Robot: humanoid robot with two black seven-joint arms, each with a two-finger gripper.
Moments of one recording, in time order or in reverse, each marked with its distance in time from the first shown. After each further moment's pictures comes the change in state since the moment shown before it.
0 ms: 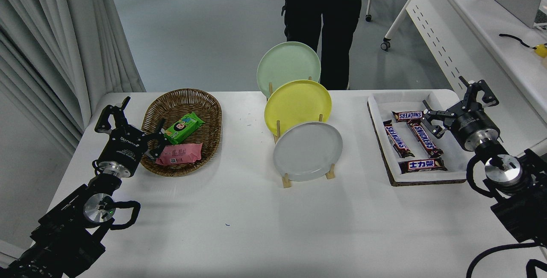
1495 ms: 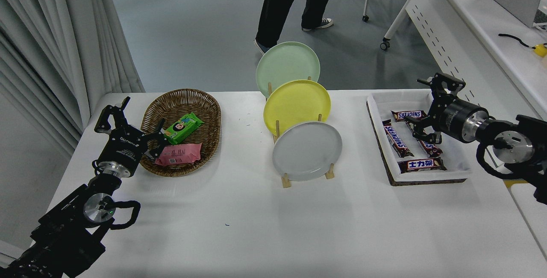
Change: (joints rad) left arm 0.000 0.000 0.000 0.000 0.000 0.000 0.000; right arm 0.378 -0.306 -1.062 0.404 0.350 -0.121 -0.005
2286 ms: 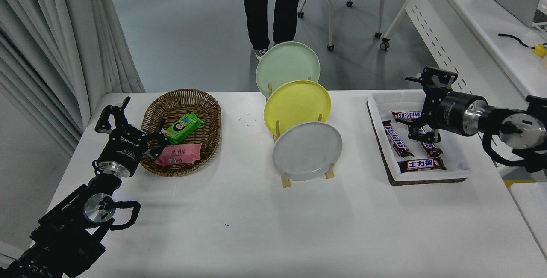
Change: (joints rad) left arm 0.000 0.000 0.000 0.000 0.000 0.000 0.000; right arm 0.141 -0.073 -0.071 0.286 0.071 -0.170 -0.168
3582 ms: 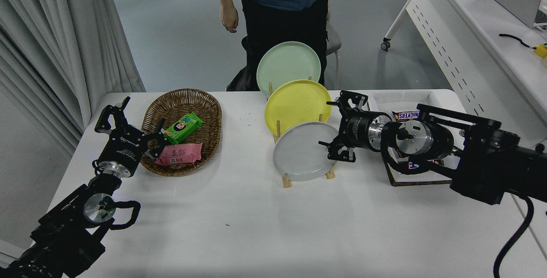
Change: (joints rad) left arm 0.000 0.000 0.000 0.000 0.000 0.000 0.000; right arm -0.105 0.330 0.225 -0.010 0.053 -0.267 -0.033
